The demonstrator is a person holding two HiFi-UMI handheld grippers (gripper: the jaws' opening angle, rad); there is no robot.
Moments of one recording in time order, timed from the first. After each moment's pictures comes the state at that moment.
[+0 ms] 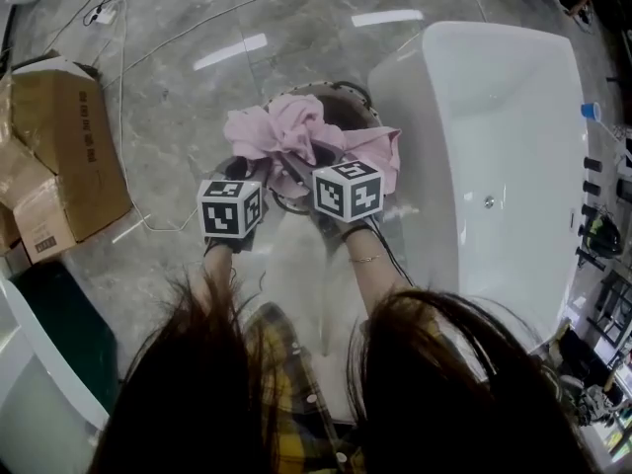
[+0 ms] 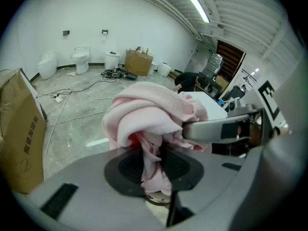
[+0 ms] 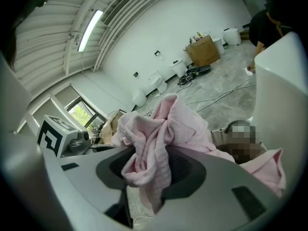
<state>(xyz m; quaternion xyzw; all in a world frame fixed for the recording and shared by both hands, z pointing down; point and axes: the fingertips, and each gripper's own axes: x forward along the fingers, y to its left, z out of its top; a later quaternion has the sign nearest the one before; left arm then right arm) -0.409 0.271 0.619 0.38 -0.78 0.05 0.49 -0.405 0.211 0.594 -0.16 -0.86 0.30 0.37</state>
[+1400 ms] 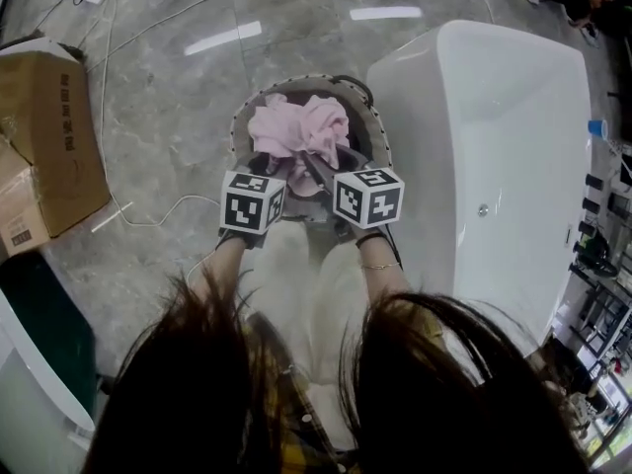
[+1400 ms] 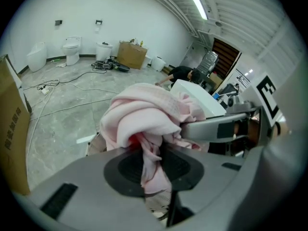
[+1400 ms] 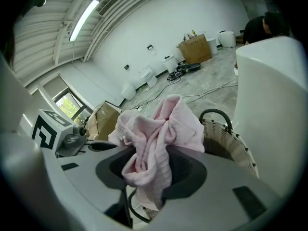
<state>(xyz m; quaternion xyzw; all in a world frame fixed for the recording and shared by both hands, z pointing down) -0.379 0.217 0.698 0.42 -0.75 0.04 0.50 -0.375 0.158 0.675 -0.12 -0.86 0.26 0.42</state>
